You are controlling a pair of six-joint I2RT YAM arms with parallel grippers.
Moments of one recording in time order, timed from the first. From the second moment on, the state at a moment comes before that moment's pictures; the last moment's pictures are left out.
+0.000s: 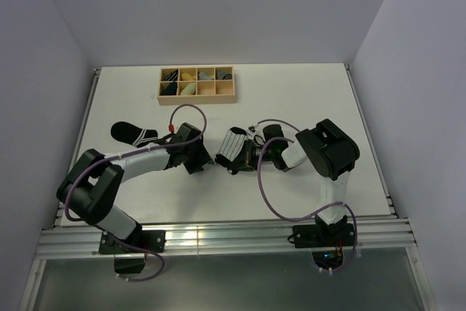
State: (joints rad) left arm -0.63 1.55 0.78 -0.23 0.00 -1.10; right arm 0.47 1.95 0.63 0.67 -0.84 0.93
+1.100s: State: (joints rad) left arm -0.63 1.70 0.83 -0.04 0.12 -1.09; right arm 0.43 2.00 0.66 0.67 -0.91 1.02
